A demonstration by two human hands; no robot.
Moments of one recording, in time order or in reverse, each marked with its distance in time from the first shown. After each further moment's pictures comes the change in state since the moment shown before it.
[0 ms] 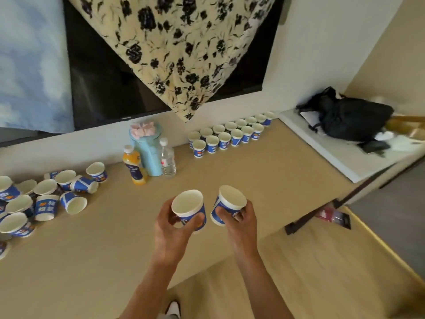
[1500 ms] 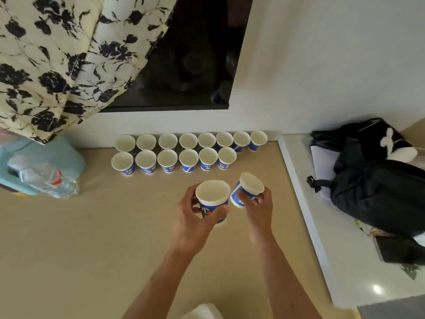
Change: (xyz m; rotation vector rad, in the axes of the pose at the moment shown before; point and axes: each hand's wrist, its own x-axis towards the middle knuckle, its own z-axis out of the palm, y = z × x) left_hand 0.274 -0.019 0.448 0.037 0.146 -0.199; right_hand 0.552 -0.029 -0.194 -0.187 -0.126 0.187
